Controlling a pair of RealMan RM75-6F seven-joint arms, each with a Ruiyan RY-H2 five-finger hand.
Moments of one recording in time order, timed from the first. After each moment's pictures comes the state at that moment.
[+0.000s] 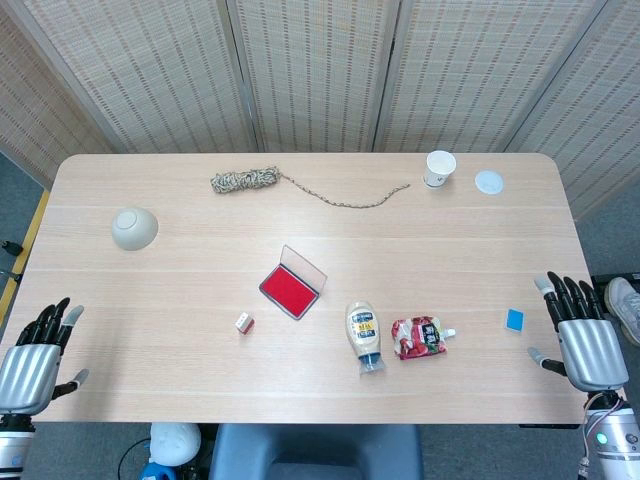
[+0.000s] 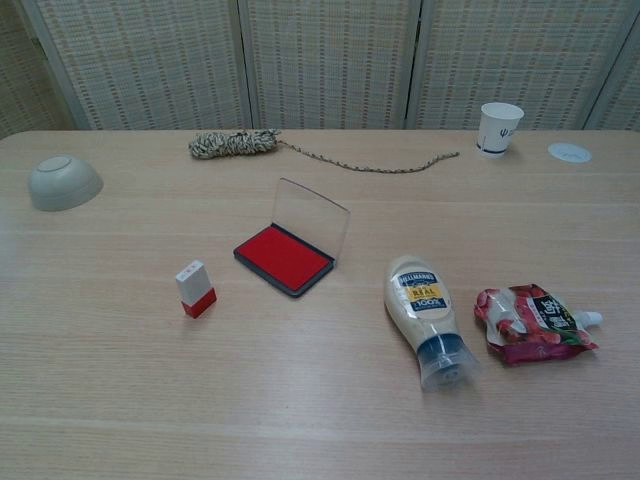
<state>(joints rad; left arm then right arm) -0.10 -1.15 -0.02 -1.62 1.48 1.45 0.25 0.09 -1.13 0.07 -1.63 -1.49 1.45 -0.18</state>
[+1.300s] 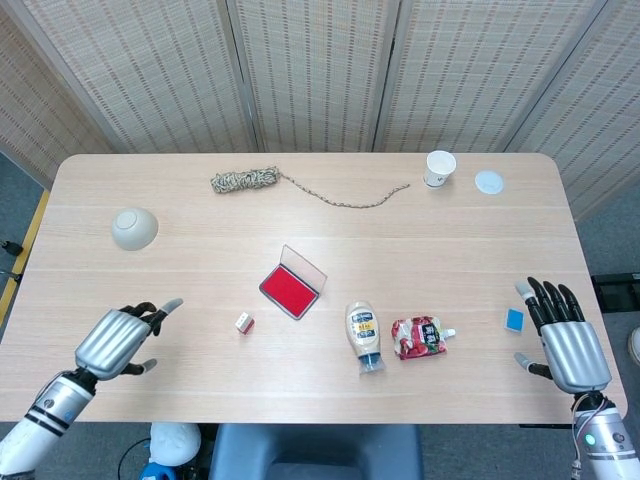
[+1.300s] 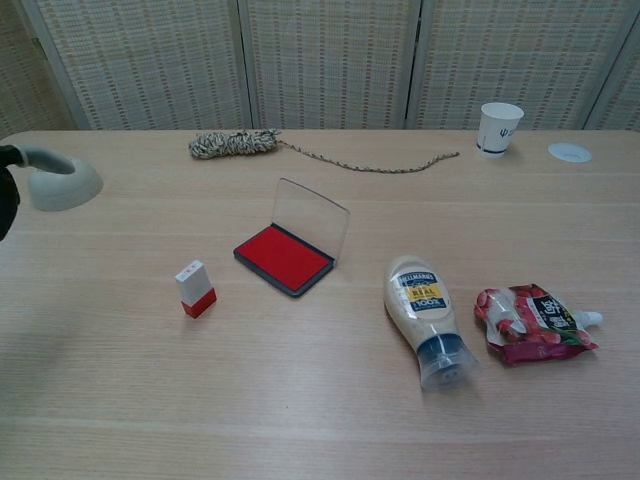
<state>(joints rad) -0.44 -0.99 -0.05 -1.83 1.56 1.01 0.20 0.11 -1.14 0.04 -1.64 -1.52 1.42 -0.19</state>
